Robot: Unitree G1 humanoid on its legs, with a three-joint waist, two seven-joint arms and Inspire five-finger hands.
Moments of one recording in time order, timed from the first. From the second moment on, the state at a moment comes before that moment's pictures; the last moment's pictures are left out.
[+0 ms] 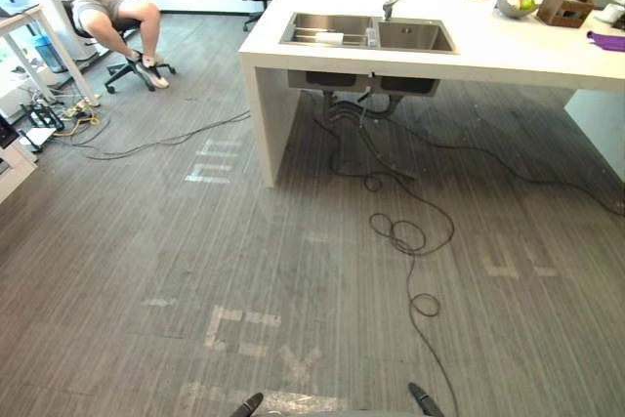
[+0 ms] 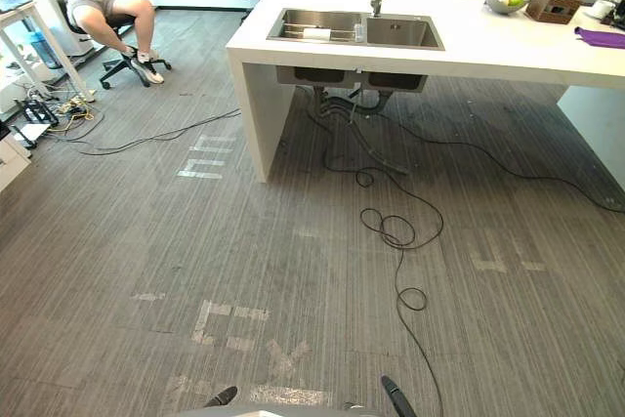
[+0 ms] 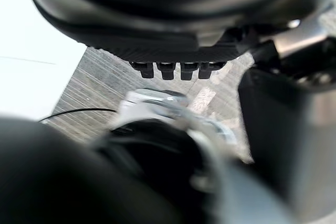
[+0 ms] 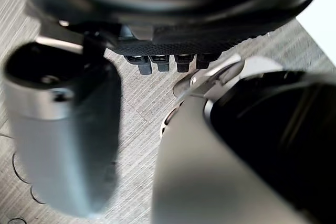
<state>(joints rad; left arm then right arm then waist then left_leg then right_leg) 0.14 0.19 0.02 1.10 -0.53 0.29 -0.16 0.19 -0.12 -0.27 1.11 0.60 0.23 0.11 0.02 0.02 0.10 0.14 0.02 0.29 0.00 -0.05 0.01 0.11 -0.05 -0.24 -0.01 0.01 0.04</state>
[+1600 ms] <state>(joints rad) 0.04 0.10 -0.07 0.99 -0.28 -0.02 0.16 0.01 -0.11 -0.10 1.03 0.30 0.02 0.10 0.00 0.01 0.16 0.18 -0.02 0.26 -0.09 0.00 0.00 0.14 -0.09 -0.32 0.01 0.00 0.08</state>
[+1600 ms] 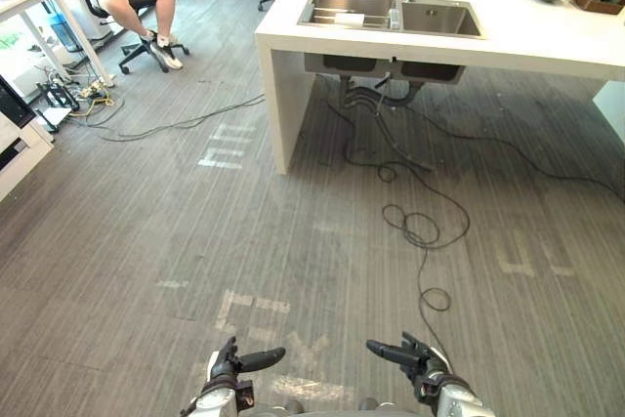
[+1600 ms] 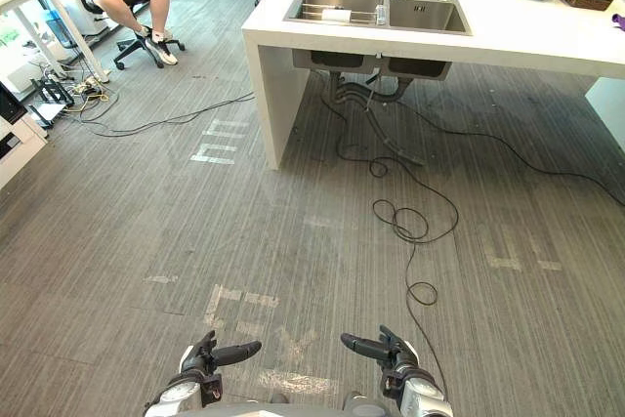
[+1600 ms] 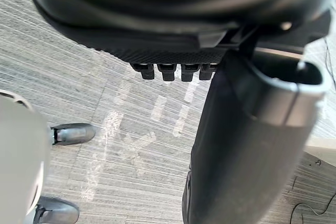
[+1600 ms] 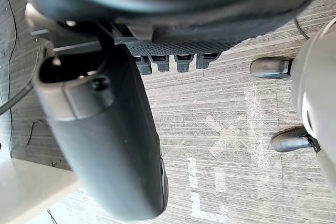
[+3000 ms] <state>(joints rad) 0.08 0.02 -0.03 0.67 -0.49 -0.08 0.06 0.00 -0.16 -0.21 0.99 0.57 0.07 0.10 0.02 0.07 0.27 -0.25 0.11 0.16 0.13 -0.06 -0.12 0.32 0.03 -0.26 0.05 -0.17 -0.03</state>
